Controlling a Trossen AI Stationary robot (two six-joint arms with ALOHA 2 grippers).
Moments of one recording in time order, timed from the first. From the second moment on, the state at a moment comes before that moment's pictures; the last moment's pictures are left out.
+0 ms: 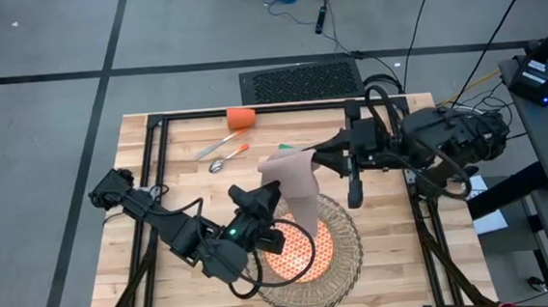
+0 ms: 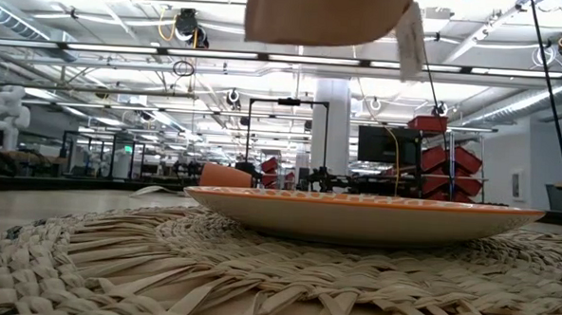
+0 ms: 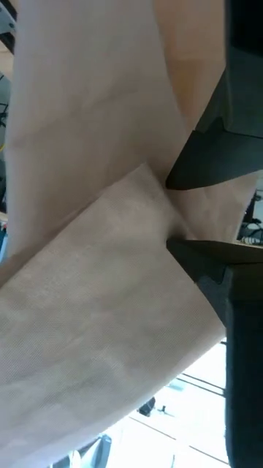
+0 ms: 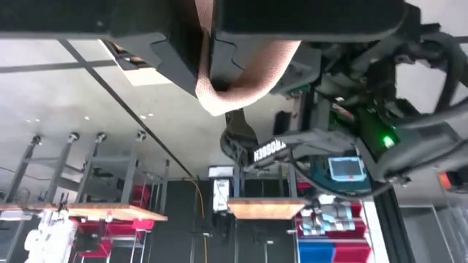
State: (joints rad) left arm -0.59 1.79 1.87 -0.34 -1.41 1.03; right arm 0.36 1.51 2.07 -0.65 0.46 0.07
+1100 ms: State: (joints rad) left arm -0.55 1.79 1.87 -0.23 -1.33 1.07; right arm 0.36 1.55 2.07 -0.64 0.36 0.05
